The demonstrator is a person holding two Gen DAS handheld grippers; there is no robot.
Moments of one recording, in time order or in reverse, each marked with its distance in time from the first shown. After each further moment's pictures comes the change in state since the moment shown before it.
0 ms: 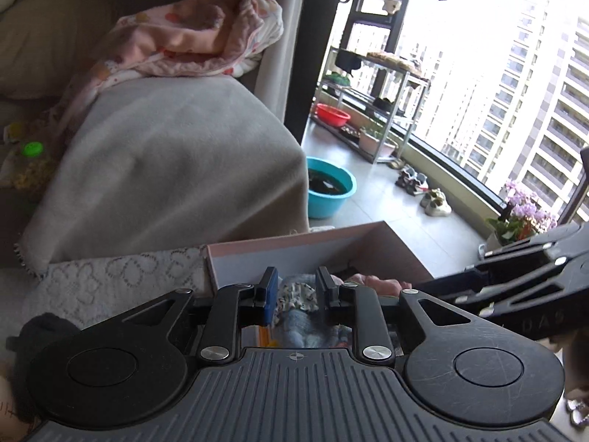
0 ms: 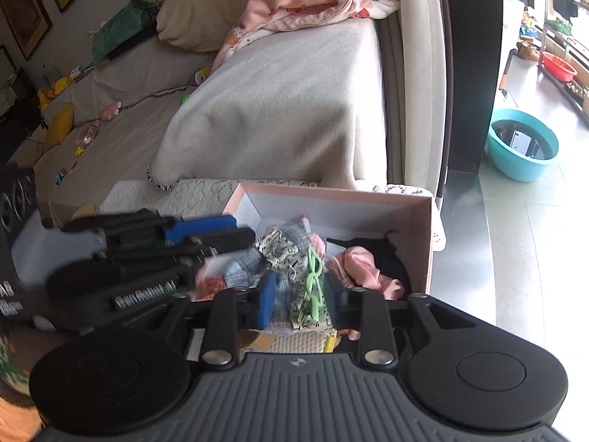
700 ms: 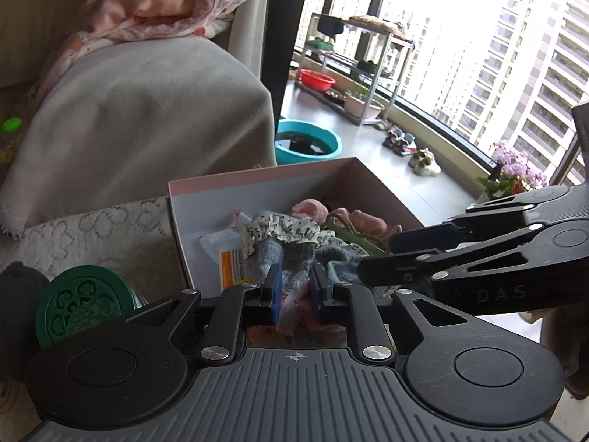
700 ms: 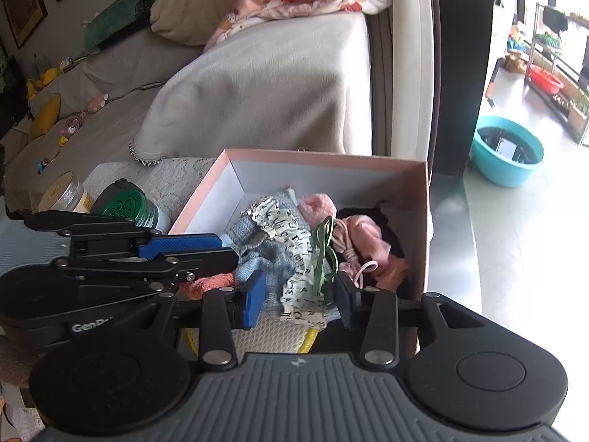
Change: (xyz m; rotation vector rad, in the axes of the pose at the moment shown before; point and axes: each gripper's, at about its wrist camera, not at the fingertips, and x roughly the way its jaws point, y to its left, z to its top) left arm 0.016 -0.025 -0.034 0.068 0.117 -0.027; right arm 0.010 0.005 -0.035 -0.029 -0.054 -0.087
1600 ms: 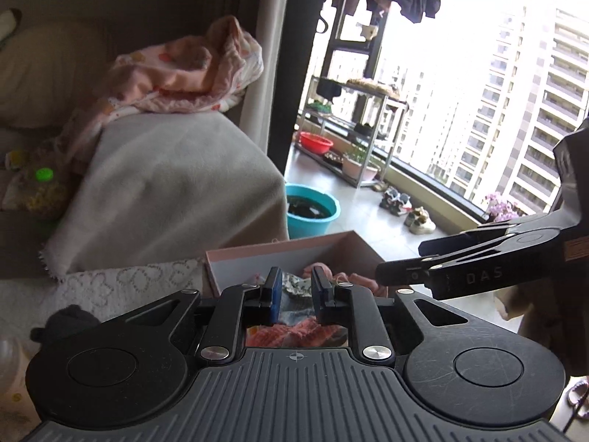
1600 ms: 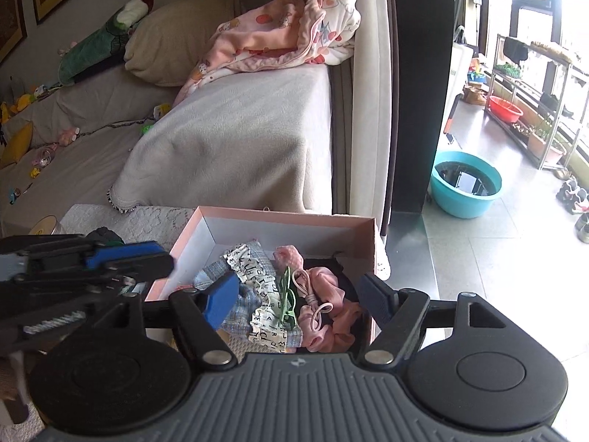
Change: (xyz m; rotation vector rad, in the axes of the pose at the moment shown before) left arm -0.086 0.018 -0.002 -0.006 -0.241 -0.007; right arm -0.032 0.005 0.015 0.024 -0.125 -0.127
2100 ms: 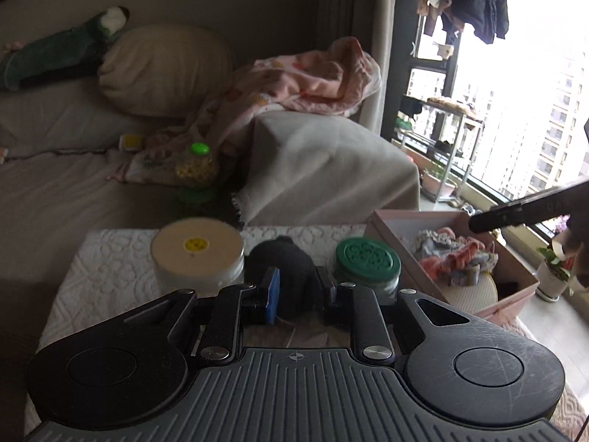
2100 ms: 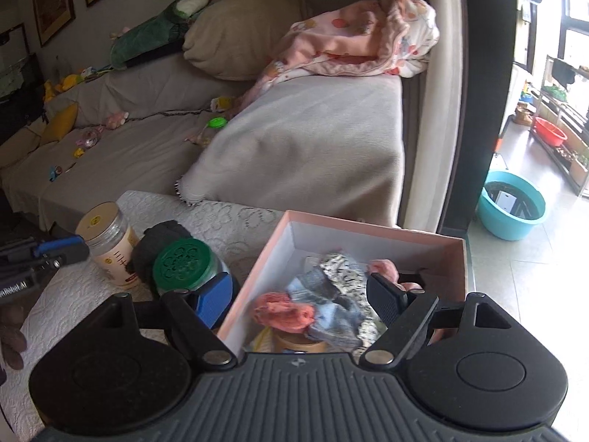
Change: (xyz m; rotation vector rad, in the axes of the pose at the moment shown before) left arm -0.100 0.096 -0.063 -0.075 -0.009 0.243; right arm 0.002 0.071 0.007 -0.117 0.009 0.142
